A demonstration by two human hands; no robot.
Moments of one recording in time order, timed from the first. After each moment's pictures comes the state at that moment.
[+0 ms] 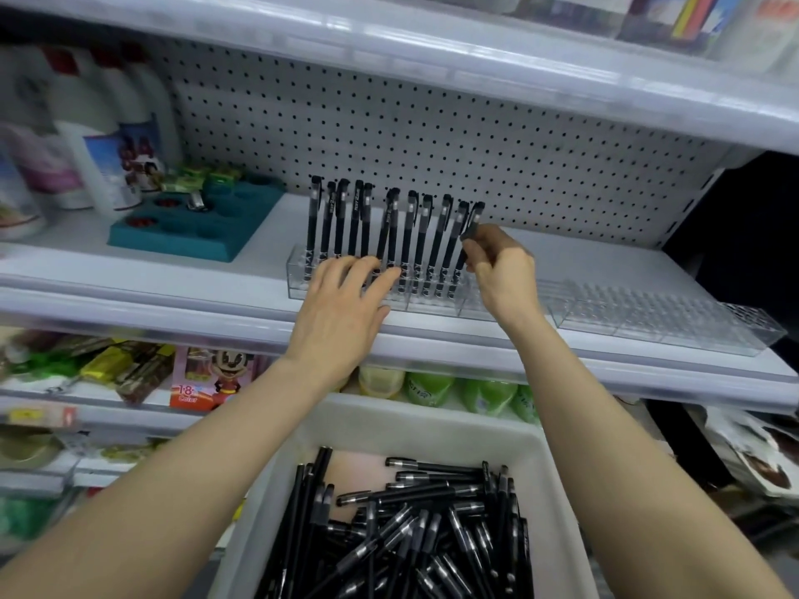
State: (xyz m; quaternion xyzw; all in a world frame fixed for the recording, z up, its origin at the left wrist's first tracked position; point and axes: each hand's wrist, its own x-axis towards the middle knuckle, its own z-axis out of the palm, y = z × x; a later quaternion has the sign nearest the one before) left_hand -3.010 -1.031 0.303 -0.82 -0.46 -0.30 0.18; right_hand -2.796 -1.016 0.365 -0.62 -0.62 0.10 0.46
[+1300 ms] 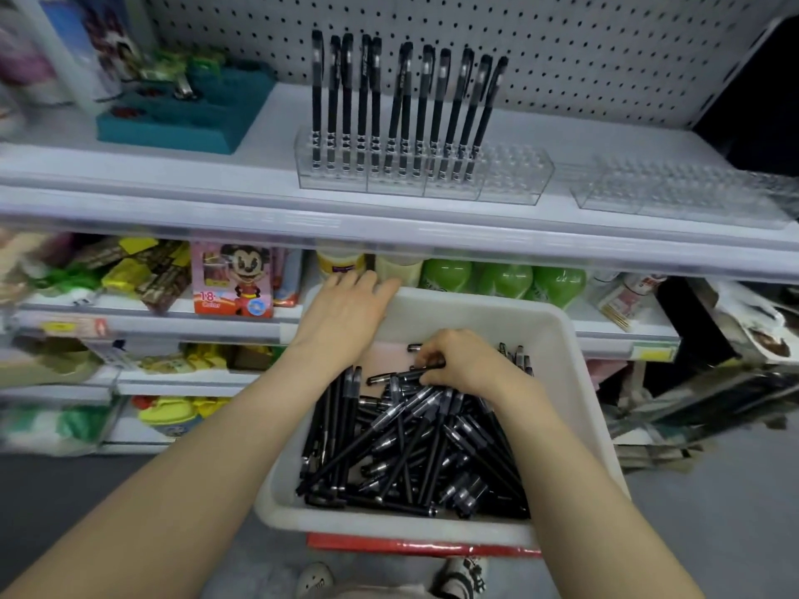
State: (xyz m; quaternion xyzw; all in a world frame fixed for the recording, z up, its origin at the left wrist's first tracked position) left_hand -3.030 -1.101 0.214 -0.88 -0.45 -0.11 0.11; right_hand -2.842 -1.157 0.222 -0.64 -0.73 0.26 0.01
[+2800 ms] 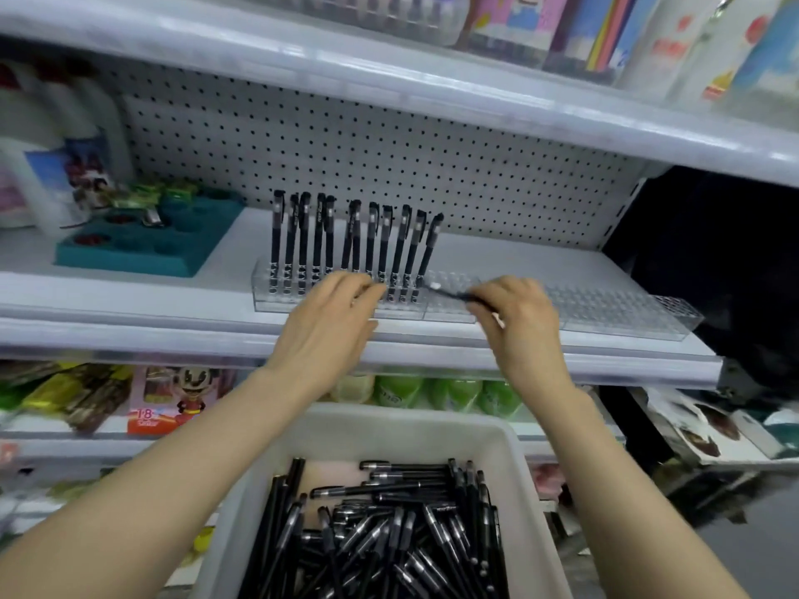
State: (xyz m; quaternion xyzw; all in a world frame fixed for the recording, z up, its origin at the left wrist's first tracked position) left_hand -2.995 -1.060 0.331 -0.85 -0.42 -0.28 0.13; right_hand -2.760 -1.108 0.360 -0.59 -0.71 -0.19 0.33
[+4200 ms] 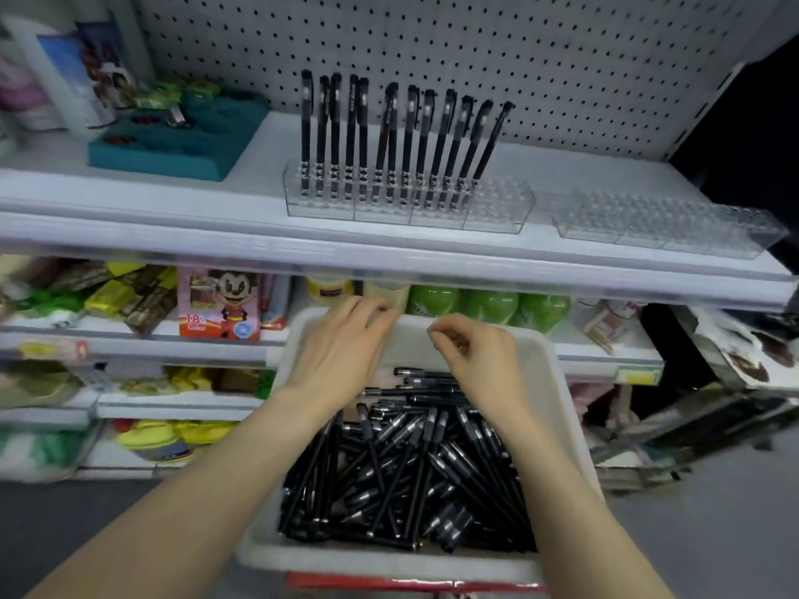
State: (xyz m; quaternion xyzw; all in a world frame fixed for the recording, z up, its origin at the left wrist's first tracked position) left_hand -3.020 -1.118 0.217 -0.87 -0.43 -0.25 0.04; right_hand -2.828 -1.168 0.247 -0.66 -0.67 0.12 0.33
